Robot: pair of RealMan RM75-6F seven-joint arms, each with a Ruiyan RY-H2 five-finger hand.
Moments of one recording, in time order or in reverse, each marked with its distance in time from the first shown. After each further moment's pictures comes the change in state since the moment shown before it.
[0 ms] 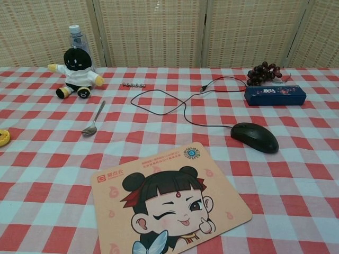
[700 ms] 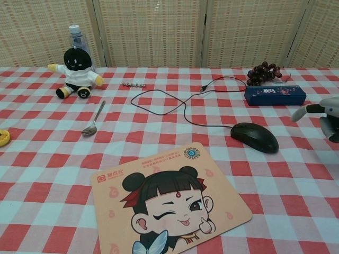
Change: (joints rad) left arm 0.000 0.017 -0.006 -0.002 -0.012 -0.005 -0.037; right arm 0.179 -0.175 0.011 0.104 0.174 -0.218 -0.142
